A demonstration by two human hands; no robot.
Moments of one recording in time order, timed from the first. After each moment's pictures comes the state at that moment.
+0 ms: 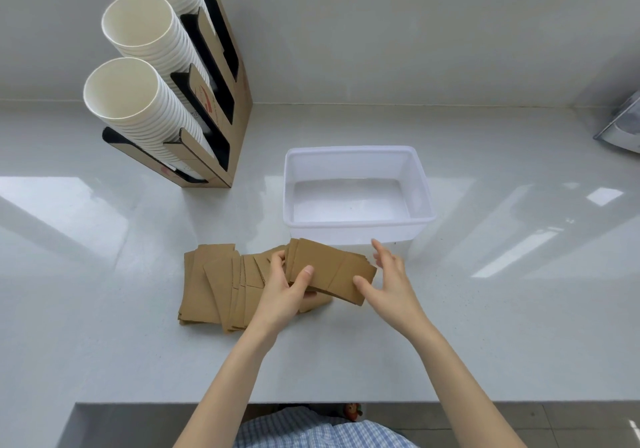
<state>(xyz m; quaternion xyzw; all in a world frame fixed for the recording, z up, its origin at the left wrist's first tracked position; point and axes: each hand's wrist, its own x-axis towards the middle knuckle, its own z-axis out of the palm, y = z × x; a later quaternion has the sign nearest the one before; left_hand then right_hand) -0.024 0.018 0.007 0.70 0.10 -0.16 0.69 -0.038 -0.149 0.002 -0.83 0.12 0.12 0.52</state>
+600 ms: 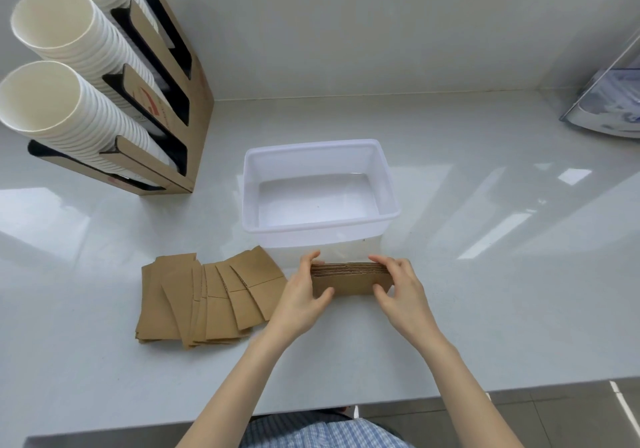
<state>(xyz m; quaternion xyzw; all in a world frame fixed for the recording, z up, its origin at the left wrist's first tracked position) -0.014 -0.045 -0.022 0.86 -0.07 -0.19 0.47 -0.052 -0.211 -0.015 -0.89 0.12 0.04 0.44</state>
